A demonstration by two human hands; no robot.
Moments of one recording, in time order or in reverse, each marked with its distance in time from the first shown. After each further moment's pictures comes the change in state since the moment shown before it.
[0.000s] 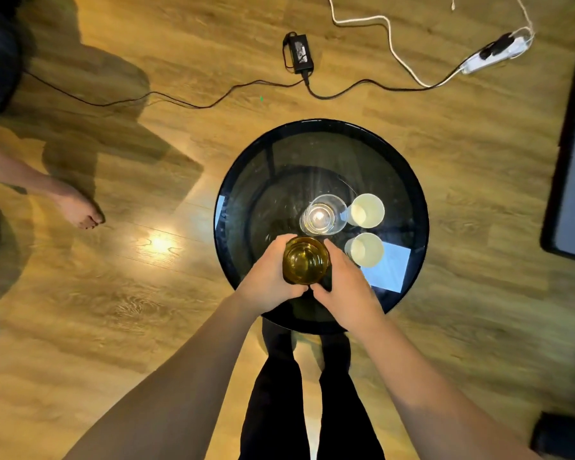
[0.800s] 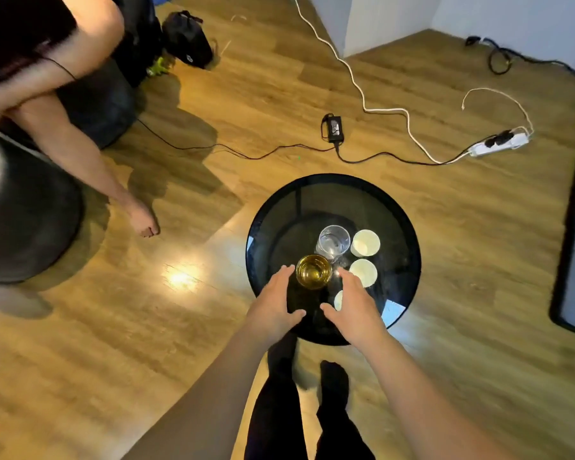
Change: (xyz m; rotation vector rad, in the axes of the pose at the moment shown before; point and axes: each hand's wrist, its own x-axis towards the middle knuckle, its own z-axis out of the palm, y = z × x) left_hand -0.128 0.085 0.012 0.142 0.195 -0.244; right_hand -0.067 0.001 -0.035 -0.028 0.016 -0.065
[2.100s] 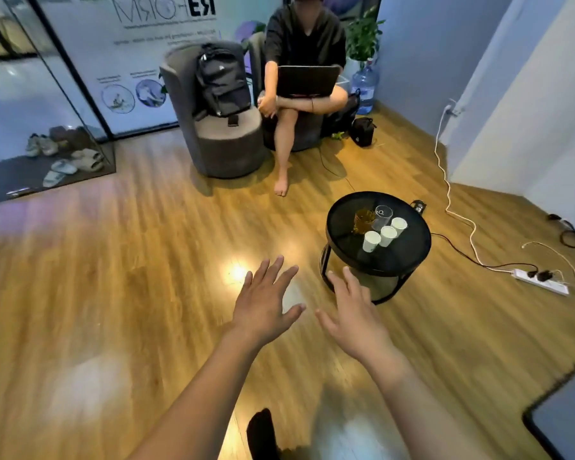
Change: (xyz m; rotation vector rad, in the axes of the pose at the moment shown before) left_hand -0.622 0.045 0.363 0.201 0.790 -0.147; right_hand -0.587 0.213 -0.054 -0.474 0.002 -0.904
